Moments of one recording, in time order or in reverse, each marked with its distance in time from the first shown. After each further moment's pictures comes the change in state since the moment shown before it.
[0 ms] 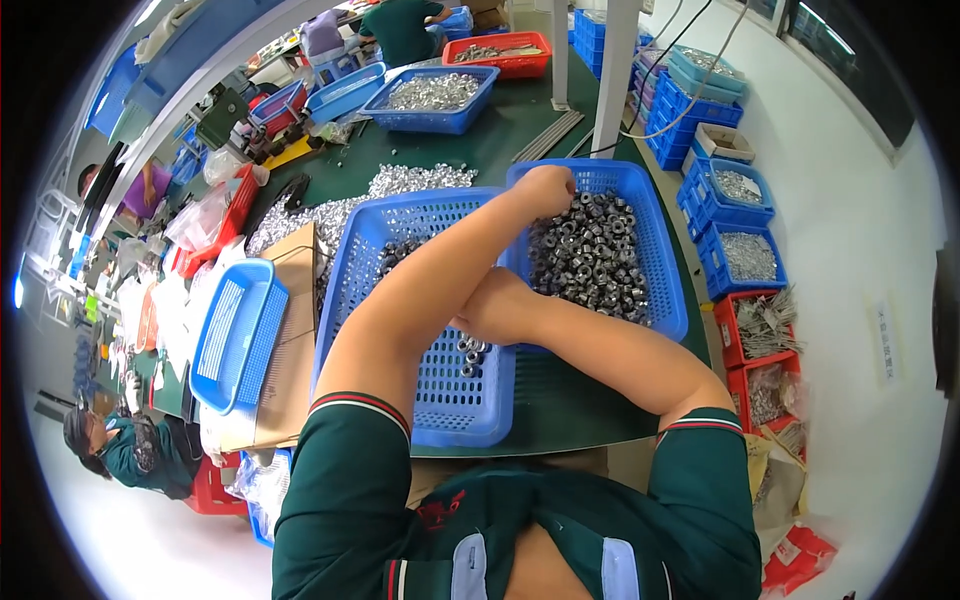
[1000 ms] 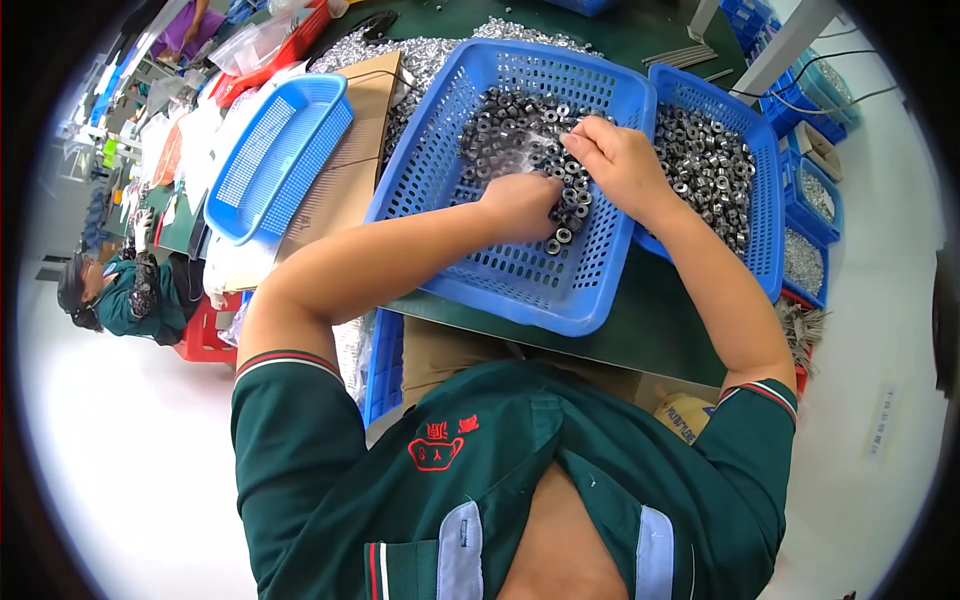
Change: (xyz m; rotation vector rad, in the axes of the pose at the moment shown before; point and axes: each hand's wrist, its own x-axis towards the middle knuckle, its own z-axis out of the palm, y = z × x) left_hand -0.261 -0.009 0.006 0.092 -0.132 -0.257; right_hand 0.008 0.014 0.011 0.201 0.183 0.238
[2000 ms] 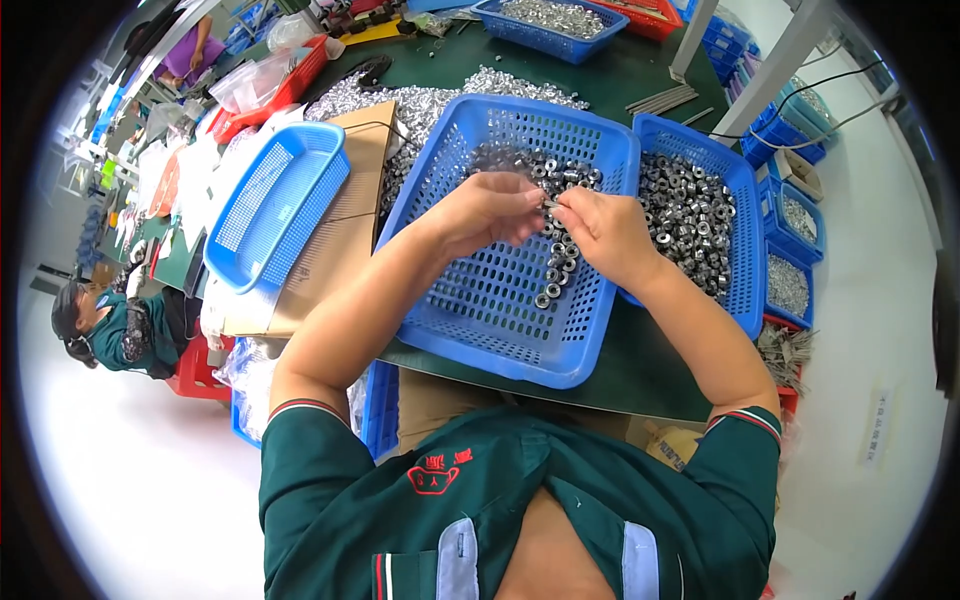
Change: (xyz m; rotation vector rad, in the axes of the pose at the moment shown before) left_hand 0.001 -0.031 -0.067 -1.641 -0.137 -0.141; right_hand -0.004 -0.007 -0.005 -0.141 0.068 -0.239
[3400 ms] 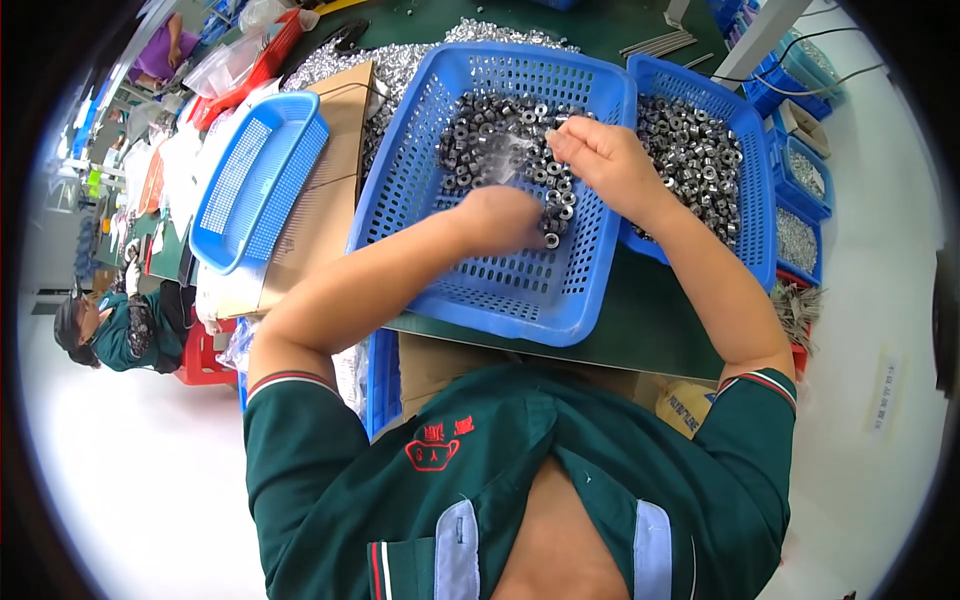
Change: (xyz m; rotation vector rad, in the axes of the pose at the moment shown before) left_hand 0.007 -0.043 0.036 1.705 -0.139 -0.069; right_hand 0.004 0.005 -0.008 0.454 -0.143 0.409
